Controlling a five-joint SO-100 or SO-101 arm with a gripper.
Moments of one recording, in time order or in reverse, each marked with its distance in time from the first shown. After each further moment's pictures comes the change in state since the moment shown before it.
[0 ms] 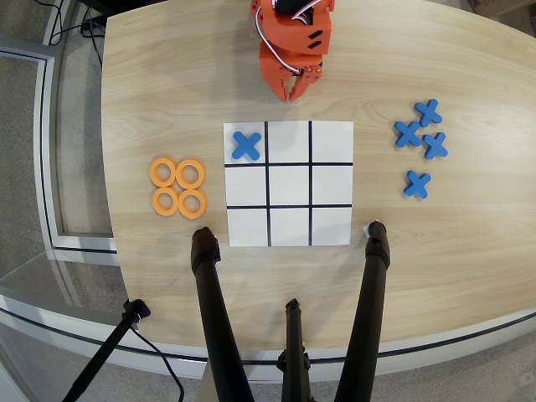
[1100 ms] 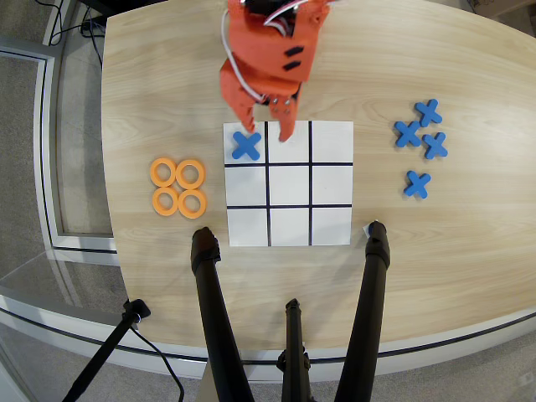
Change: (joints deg) arm 12.7 -45.2 -40.1 -13.5 6.0
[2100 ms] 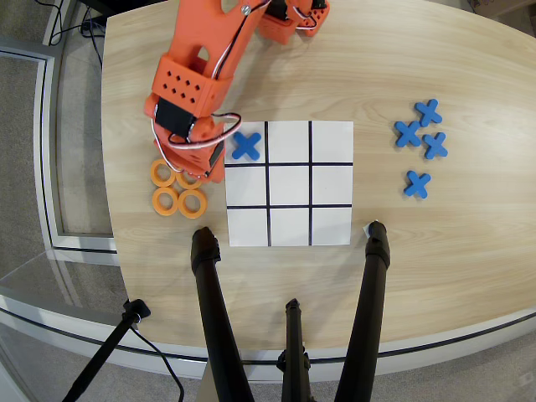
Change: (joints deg) arm 18.0 -54.7 -24.8 -20.0 -7.1
